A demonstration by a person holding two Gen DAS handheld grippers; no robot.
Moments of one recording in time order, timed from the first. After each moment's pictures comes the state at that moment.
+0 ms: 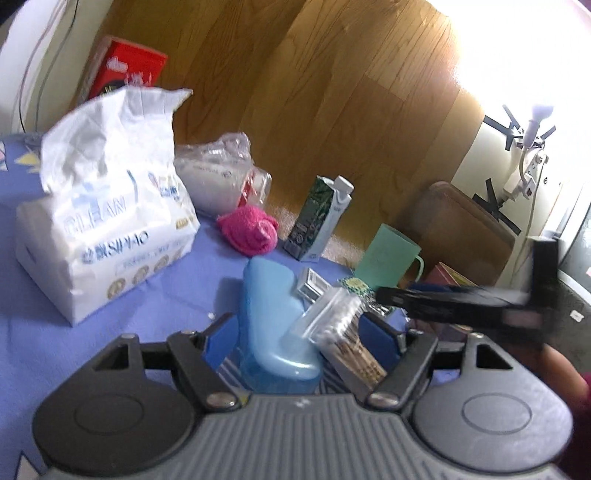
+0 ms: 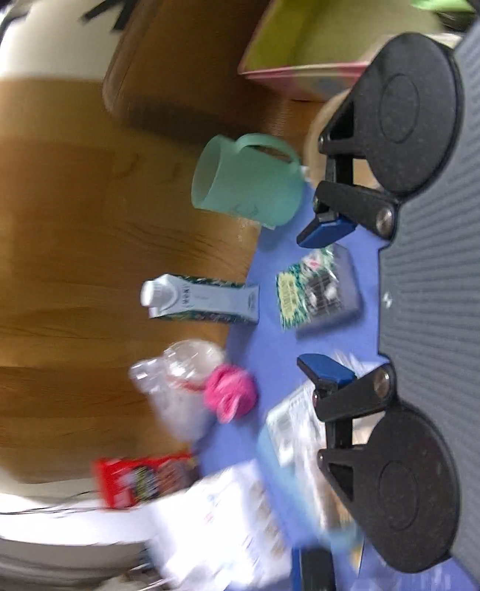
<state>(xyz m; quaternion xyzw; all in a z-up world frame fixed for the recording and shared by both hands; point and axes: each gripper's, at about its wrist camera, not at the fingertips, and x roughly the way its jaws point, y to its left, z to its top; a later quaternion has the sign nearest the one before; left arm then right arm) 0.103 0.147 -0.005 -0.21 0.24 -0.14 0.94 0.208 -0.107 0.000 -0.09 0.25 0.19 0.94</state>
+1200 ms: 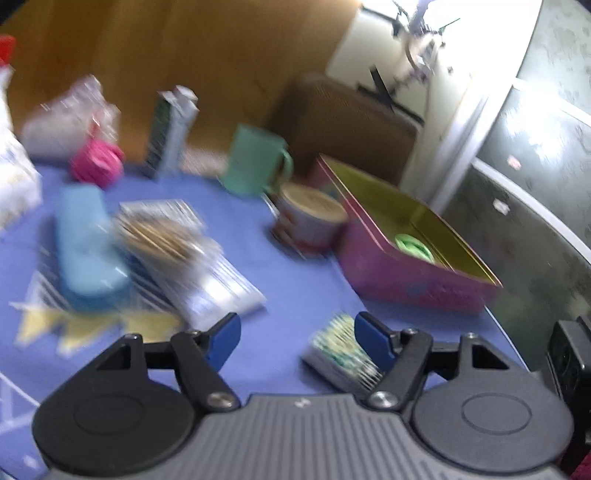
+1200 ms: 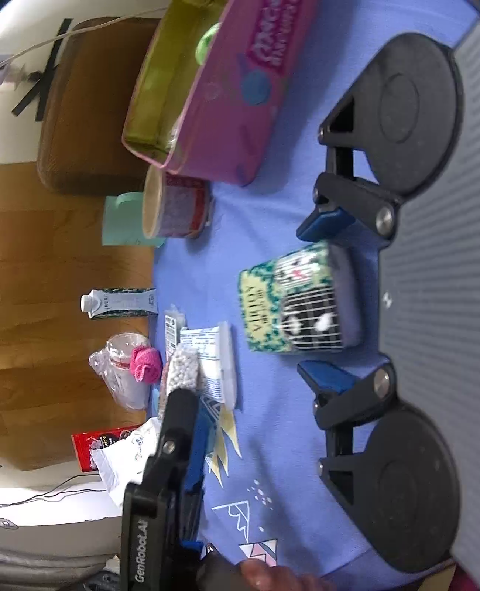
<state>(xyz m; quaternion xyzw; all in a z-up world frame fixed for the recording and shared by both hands) 0.069 0.027 0.011 -0.12 0.34 -0.28 0.89 0.016 -0.166 -0.047 -0.02 0.28 0.19 0.94</state>
